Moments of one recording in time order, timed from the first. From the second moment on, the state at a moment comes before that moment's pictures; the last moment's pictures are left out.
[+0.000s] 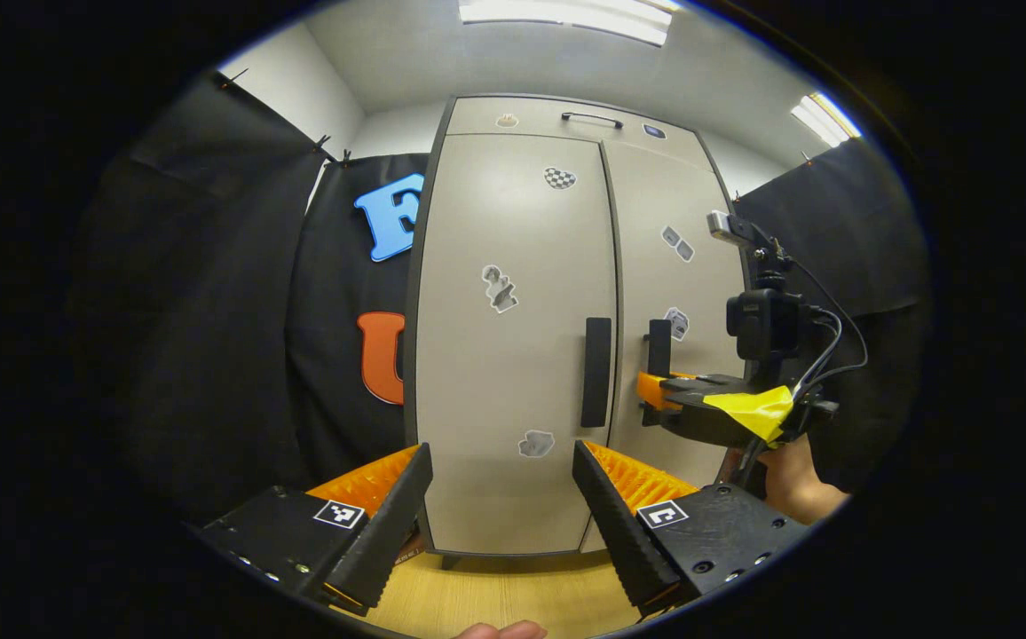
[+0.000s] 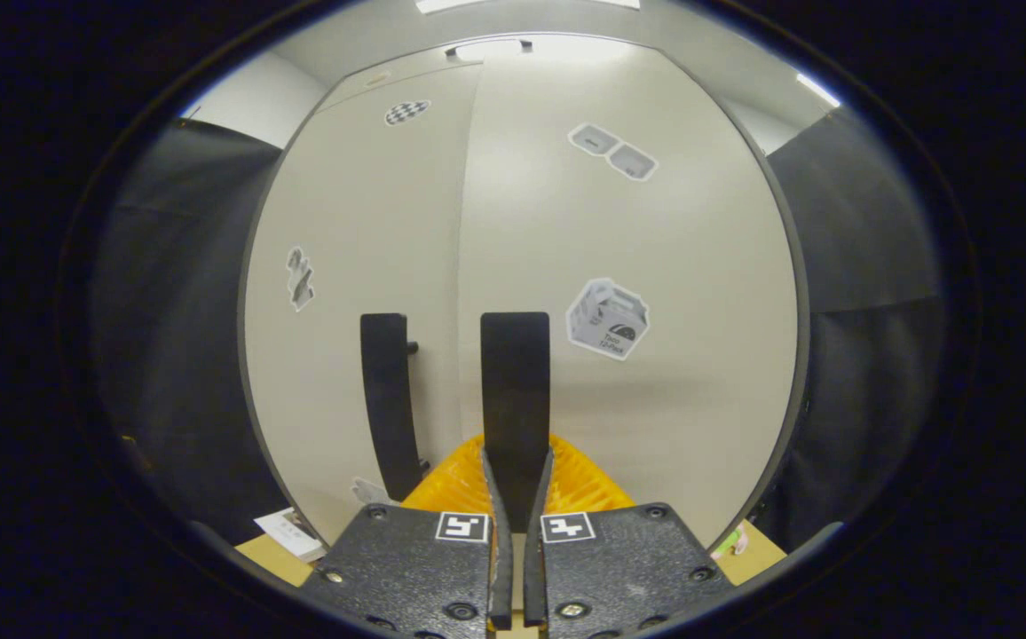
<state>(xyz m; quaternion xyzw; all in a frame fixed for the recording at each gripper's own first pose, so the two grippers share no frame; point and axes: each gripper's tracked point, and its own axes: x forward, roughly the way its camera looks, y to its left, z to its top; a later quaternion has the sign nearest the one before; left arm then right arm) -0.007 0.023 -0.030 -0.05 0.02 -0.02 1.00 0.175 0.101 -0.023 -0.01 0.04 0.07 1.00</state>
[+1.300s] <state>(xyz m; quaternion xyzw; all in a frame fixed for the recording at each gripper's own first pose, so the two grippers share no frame) 0.005 -0.052 -0.019 -0.05 0.02 -0.05 1.00 0.036 0.009 -0.007 -0.01 0.06 0.15 0.99</state>
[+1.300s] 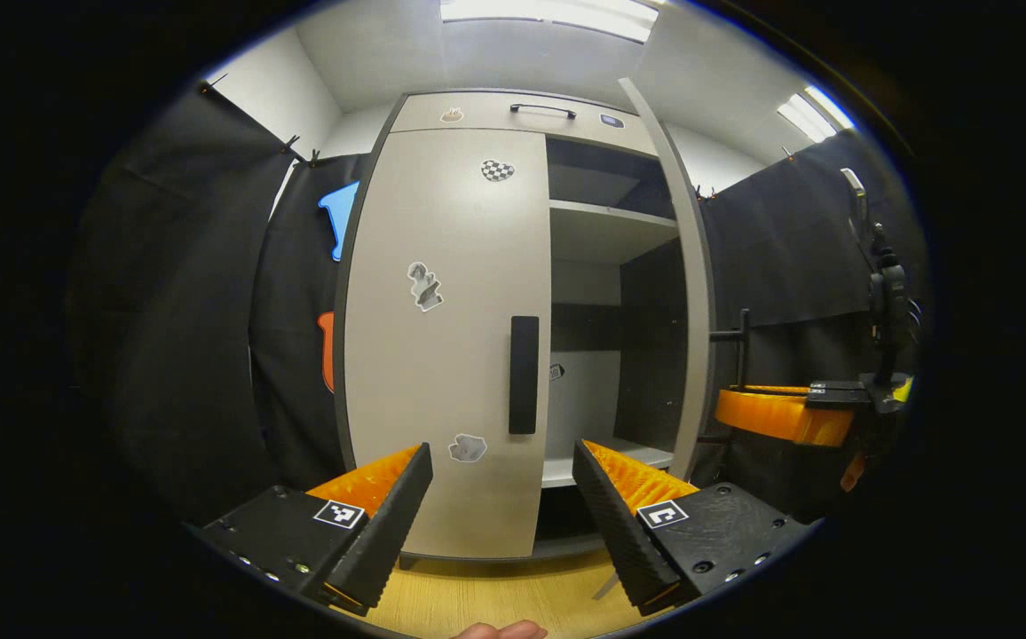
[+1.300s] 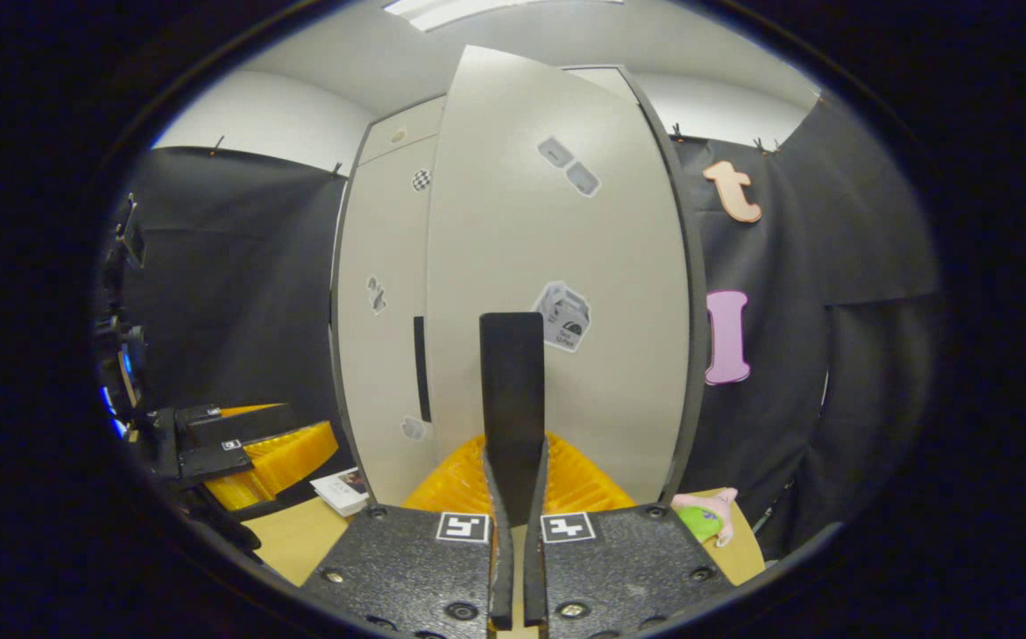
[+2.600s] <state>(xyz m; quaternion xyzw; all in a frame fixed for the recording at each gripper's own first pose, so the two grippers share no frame) 0.017 -0.087 -0.026 -0.05 0.02 -0.06 1.00 -0.015 -0.148 -0.006 0.00 0.05 0.02 1.00</state>
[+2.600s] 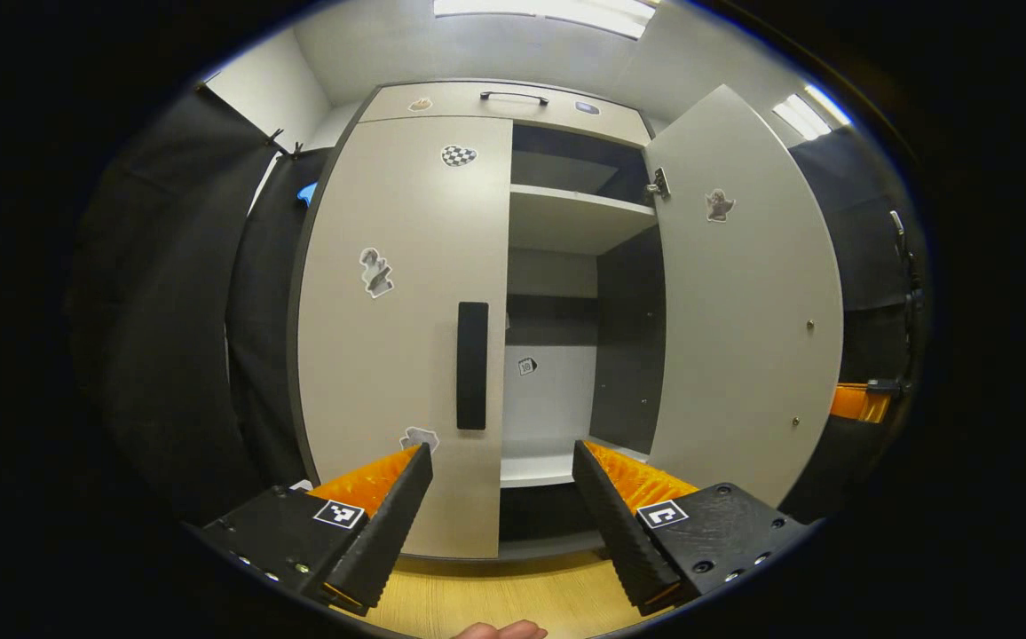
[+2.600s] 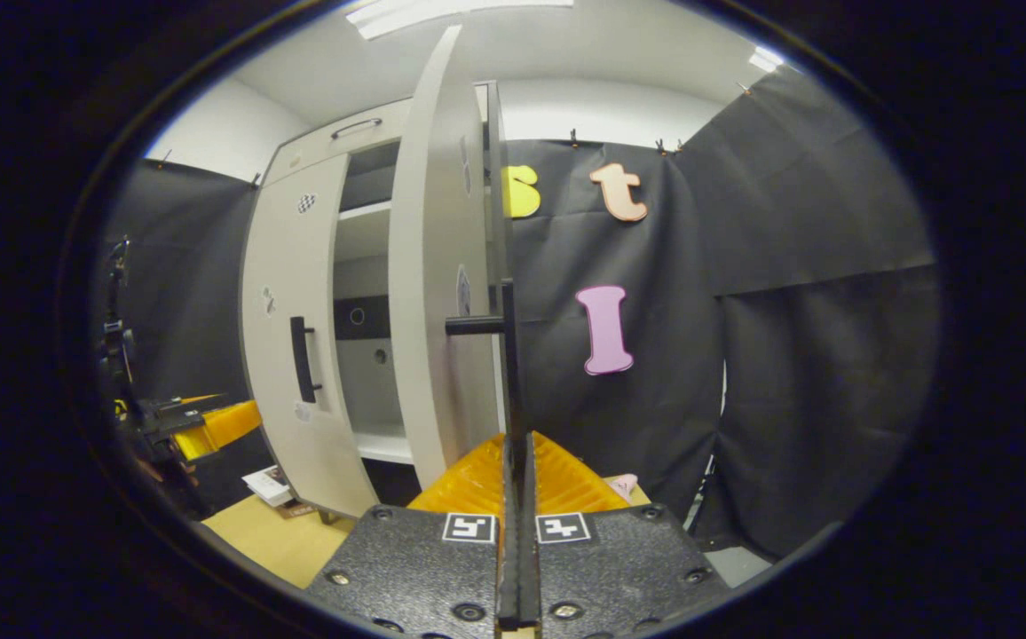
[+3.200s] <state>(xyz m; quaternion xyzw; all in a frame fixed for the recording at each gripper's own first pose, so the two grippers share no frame) 0.023 -0.043 -0.036 -0.07 0.03 -0.03 1.00 -0.024 -0.044 -0.008 -0.06 0.02 0.04 1.00</state>
